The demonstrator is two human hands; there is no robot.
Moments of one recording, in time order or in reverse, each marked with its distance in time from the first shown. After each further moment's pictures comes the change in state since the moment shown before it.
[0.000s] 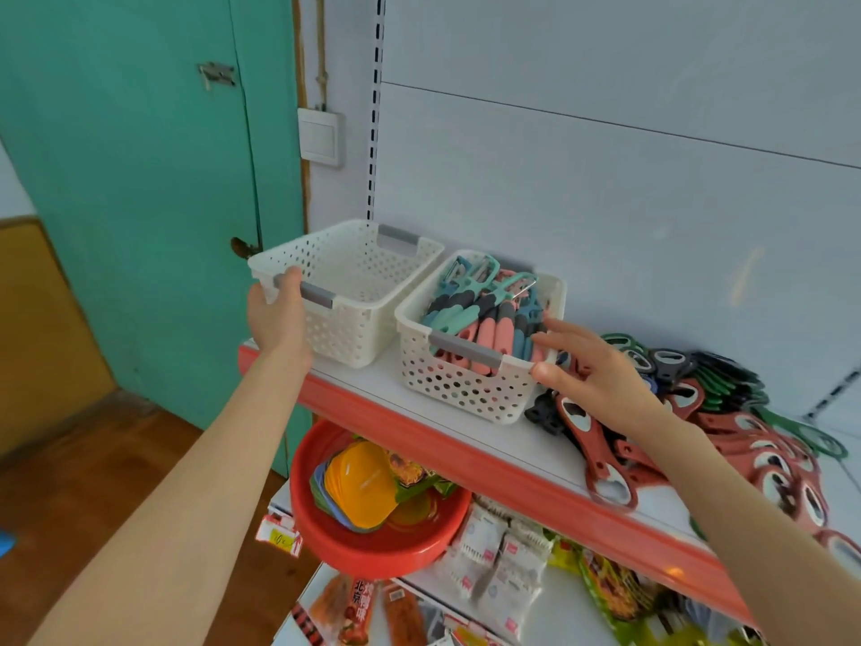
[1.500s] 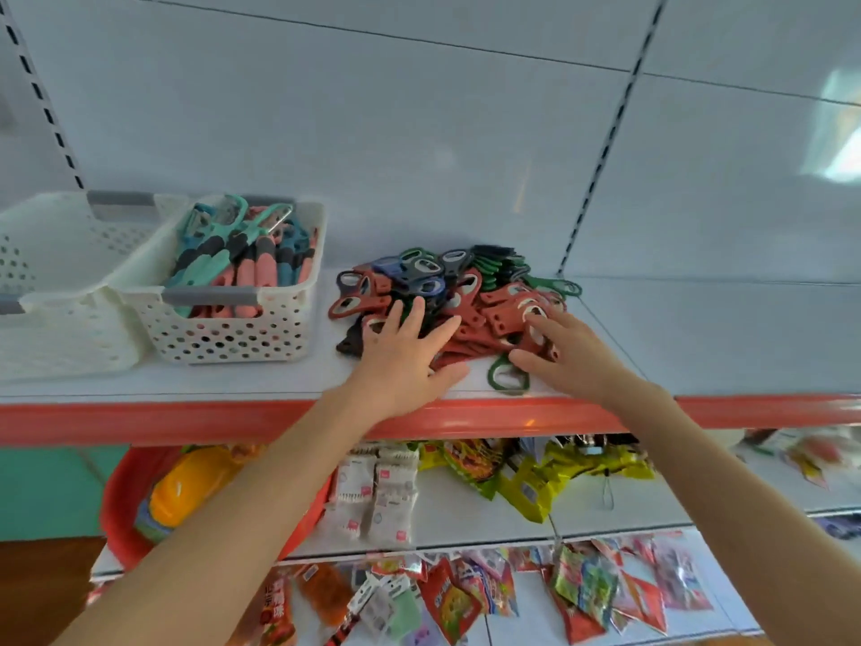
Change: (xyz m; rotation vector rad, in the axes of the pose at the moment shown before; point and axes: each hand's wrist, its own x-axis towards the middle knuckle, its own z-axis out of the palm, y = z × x) left_hand -0.216 -0.097 0.114 1.391 -1.358 0.896; right_hand -0.155 0.077 -0.059 -0.348 0.035 0.653
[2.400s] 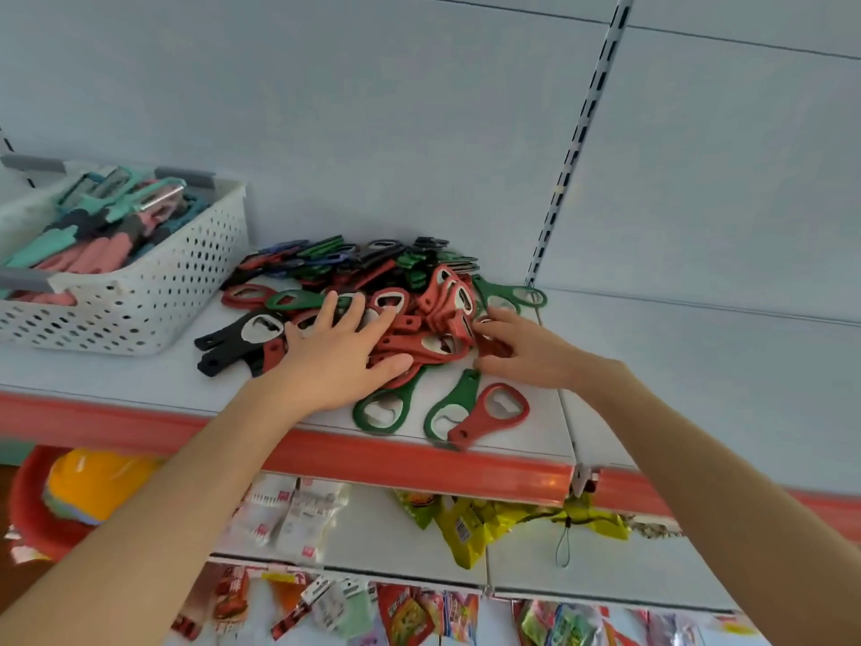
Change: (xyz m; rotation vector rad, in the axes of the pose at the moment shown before) left_hand 0.076 0.060 0.021 0.135 -0.121 -0.334; right_hand 0.090 0.094 -0.022 0.007 -0.284 -0.385
